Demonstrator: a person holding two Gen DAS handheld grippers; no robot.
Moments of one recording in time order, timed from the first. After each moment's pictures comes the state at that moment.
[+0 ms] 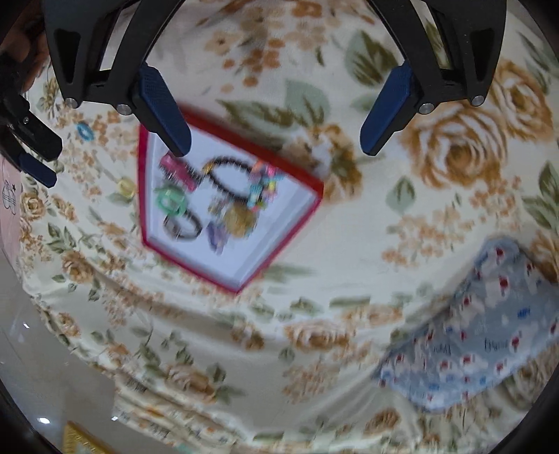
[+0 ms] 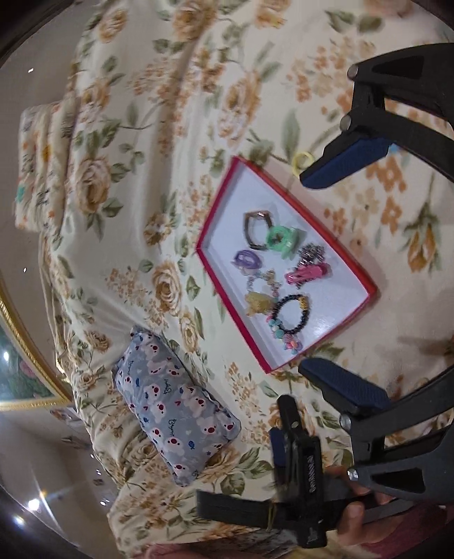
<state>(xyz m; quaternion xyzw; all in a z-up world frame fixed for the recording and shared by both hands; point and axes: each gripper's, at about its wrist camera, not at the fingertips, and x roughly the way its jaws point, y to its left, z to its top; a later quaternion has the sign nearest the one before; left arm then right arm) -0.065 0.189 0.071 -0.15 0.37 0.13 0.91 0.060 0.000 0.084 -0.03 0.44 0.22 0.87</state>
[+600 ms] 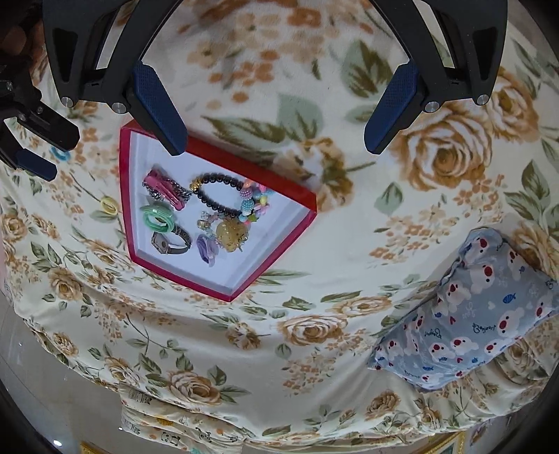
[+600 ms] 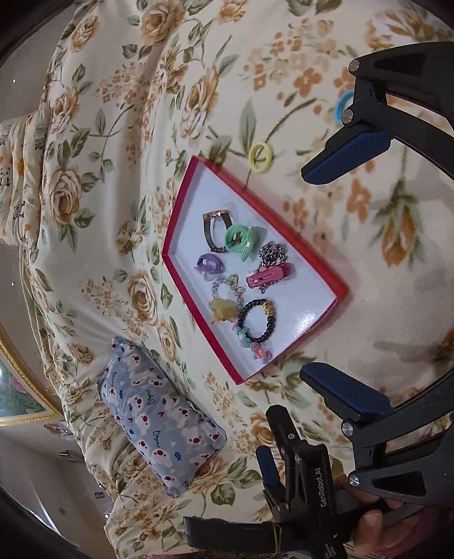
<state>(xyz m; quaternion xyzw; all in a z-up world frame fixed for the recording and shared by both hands) -0.078 0.153 0.052 -0.10 0.37 0.17 0.91 0.038 -0.002 0.038 -0.01 0.47 0.20 0.86</state>
